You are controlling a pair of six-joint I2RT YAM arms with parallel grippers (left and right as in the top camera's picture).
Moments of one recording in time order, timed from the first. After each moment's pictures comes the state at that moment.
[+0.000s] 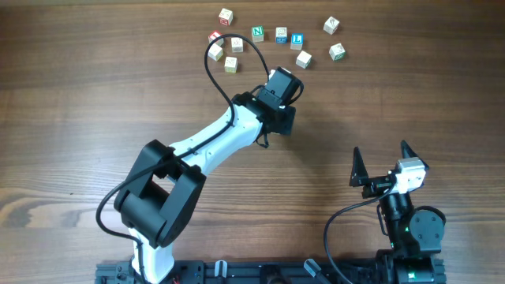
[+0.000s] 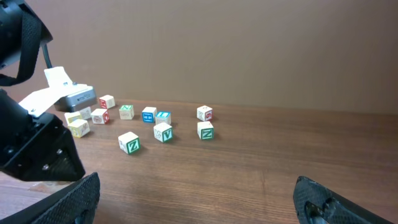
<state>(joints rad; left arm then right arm) -0.67 1.96 1.37 -0.49 -0.05 -0.36 0.02 0.03 0.01 0.00 -0.11 -0.01</state>
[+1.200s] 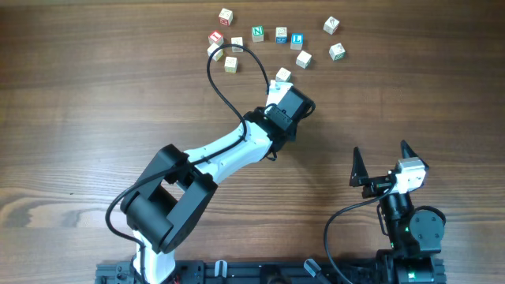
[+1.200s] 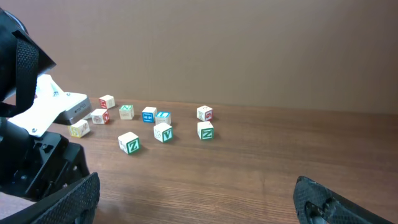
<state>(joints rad) -0.76 1.96 1.27 -0.36 -0.32 -0.53 0.02 0.03 0.01 0.00 -0.11 -0.01</state>
